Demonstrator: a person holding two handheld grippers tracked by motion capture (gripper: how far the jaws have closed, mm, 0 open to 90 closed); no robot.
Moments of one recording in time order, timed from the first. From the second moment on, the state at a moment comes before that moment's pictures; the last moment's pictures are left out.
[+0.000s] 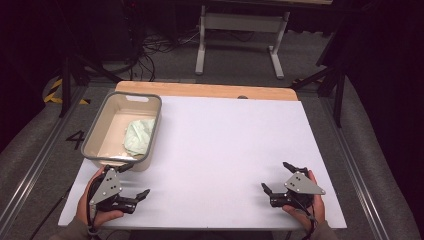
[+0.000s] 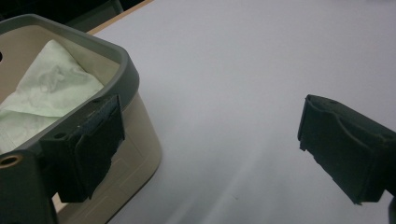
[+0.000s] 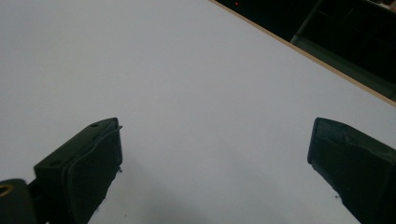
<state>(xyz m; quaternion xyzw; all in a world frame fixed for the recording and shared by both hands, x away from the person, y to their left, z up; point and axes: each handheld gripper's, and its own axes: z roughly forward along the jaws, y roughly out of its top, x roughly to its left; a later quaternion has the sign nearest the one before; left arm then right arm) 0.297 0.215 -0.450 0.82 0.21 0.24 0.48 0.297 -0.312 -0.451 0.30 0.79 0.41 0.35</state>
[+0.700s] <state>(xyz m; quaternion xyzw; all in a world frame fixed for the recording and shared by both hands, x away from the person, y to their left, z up) 0.295 0.216 -0.449 0.82 0.20 0.25 0.48 0.296 -0.308 -0.449 0.29 0.78 0.41 0.36</state>
